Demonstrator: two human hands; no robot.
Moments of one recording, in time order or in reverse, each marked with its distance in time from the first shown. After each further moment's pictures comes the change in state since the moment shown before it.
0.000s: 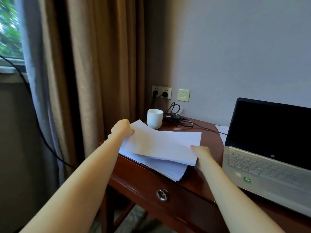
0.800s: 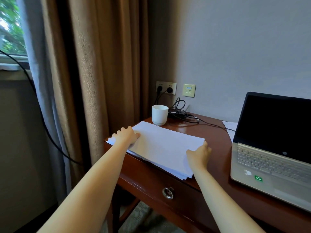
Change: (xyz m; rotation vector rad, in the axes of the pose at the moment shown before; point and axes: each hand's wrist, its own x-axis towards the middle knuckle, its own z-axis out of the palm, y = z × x) left_hand -0.001 -0.017 0.038 0.234 -0.062 -0.057; right_hand -0.005 0.032 0.030 -0.358 0.212 -0.299
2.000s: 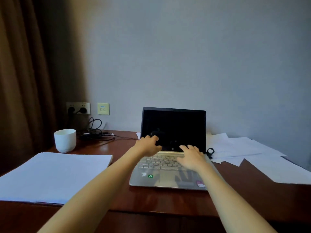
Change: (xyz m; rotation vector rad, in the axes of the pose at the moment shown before) left_hand -0.174 0.309 0.001 -0.034 -0.216 0.918; right_hand 0.024 0.050 -0.286 -0.906 -0.058 -0.039
